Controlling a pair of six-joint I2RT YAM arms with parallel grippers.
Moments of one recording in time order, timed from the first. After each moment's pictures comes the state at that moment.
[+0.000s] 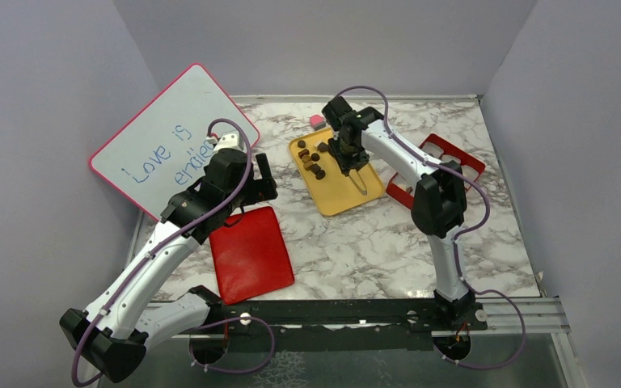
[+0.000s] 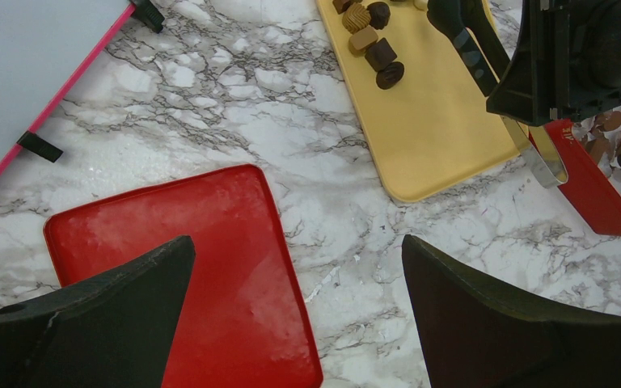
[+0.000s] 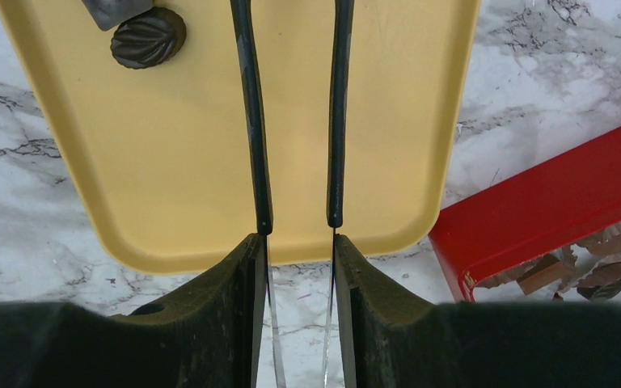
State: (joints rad) left arm -0.57 0.99 1.08 -0.74 -0.28 -0.58; right arm 0.58 2.17 2.01 -1.09 0.19 0.14
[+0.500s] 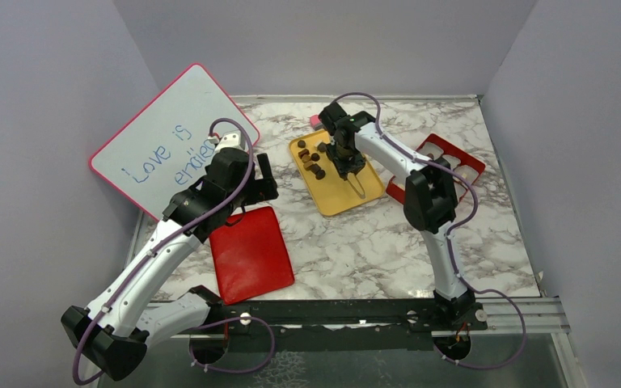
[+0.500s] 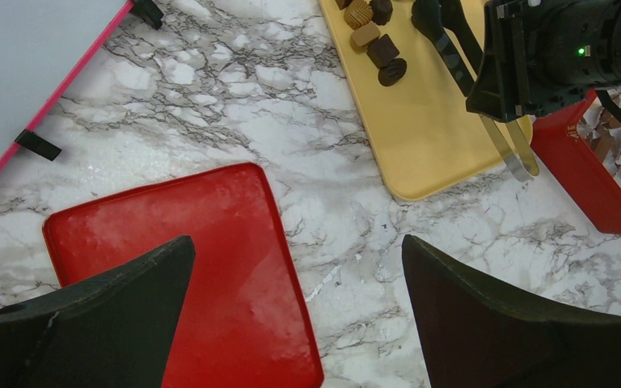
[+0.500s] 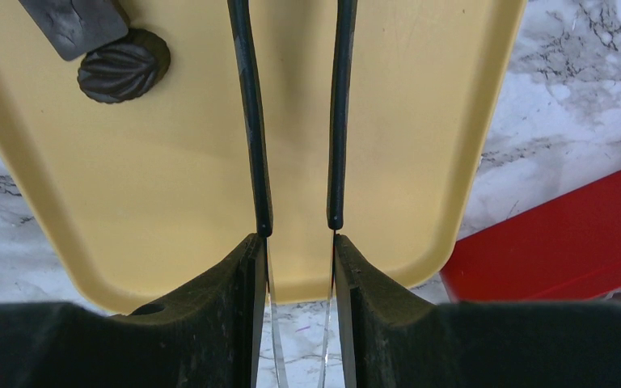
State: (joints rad) left arm -0.57 1.00 1.08 -0.74 -0.28 -0.58; right arm 0.58 2.27 2.04 -1.07 0.20 0.12
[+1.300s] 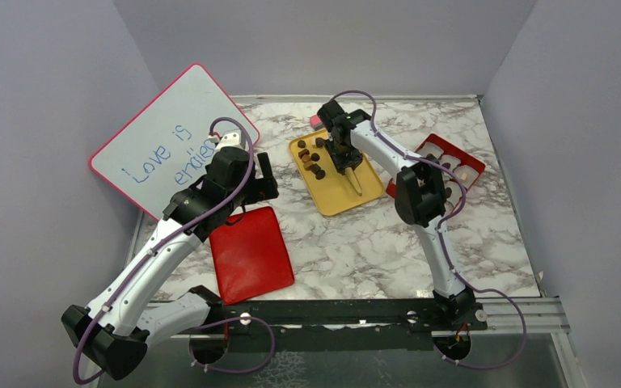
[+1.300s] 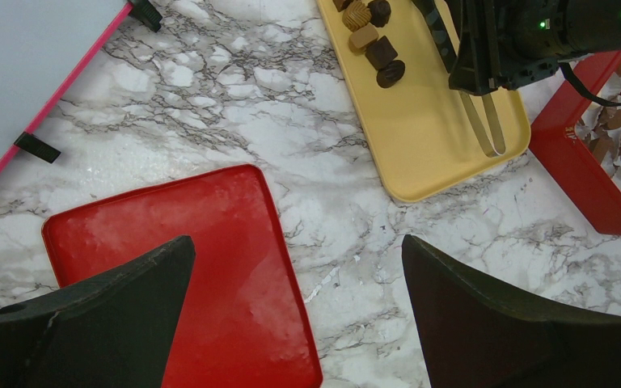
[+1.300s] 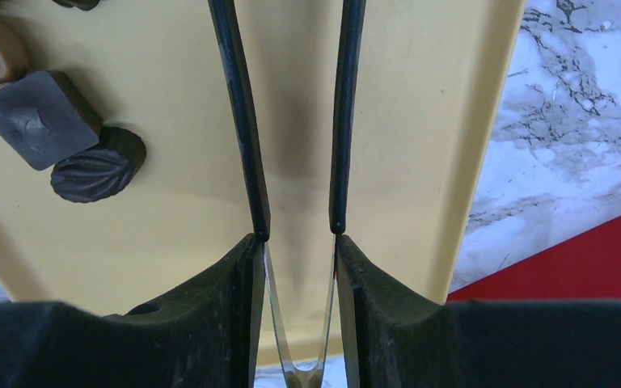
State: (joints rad) left arm -0.57 1.01 1.09 -0.74 -0.28 -0.58; right arm 0.56 2.39 2.18 -1.06 0.22 0.11
